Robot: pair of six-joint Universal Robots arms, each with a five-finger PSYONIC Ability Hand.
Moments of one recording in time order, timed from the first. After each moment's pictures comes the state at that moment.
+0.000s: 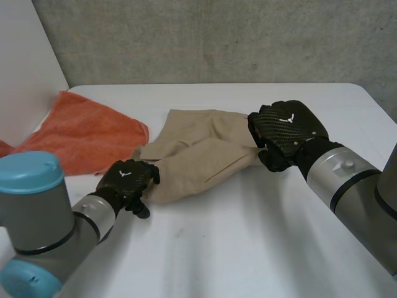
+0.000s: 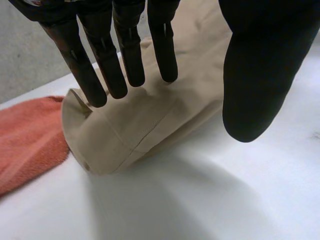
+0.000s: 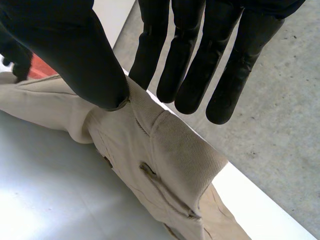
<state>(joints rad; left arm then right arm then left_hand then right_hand) 4.30 -1.90 -1.83 3.36 -1.44 3.32 2.06 -1.45 1.60 0.00 1.40 2.82 0.56 0.56 0.56 0.55 0.37 0.98 1.17 1.18 1.19 0.99</state>
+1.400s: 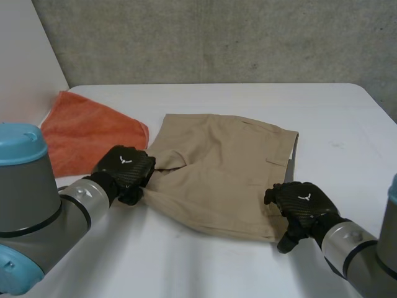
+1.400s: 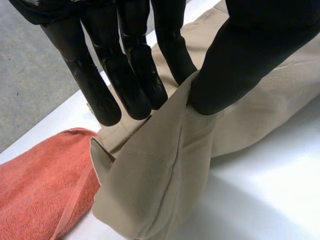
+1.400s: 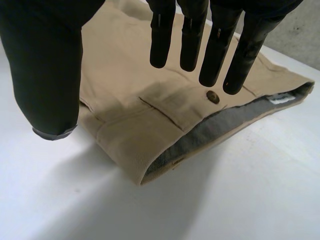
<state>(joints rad) 4.30 -1.83 -1.73 3.17 -1.41 3.55 1.92 -1.40 2.00 -0.10 1.37 2.89 1.15 1.20 1.19 1.20 0.98 0.40 0.46 0.45 0.45 0.27</state>
